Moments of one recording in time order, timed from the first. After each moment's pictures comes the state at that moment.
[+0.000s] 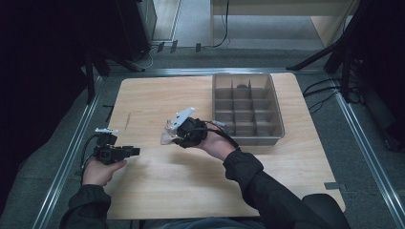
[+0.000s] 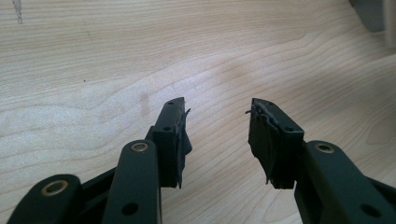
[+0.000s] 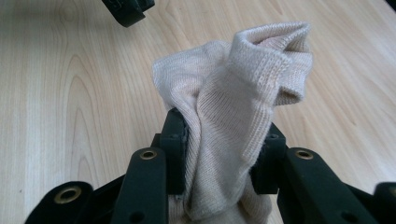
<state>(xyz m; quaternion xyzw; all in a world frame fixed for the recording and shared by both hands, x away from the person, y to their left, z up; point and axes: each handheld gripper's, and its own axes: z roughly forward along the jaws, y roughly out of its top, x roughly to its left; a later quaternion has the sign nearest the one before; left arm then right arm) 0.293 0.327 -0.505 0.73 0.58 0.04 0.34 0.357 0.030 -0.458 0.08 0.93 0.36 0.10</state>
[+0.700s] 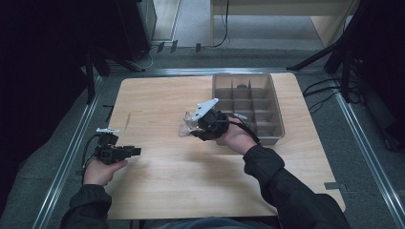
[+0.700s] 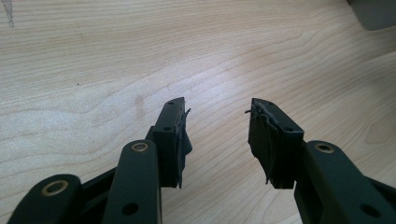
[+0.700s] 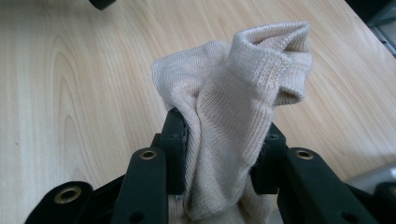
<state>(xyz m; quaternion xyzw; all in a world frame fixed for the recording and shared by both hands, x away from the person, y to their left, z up) 0.294 0.324 -0.506 0.74 0.58 0.03 0.34 0.368 -0.027 -0.433 0.11 0.92 0.35 0.11</state>
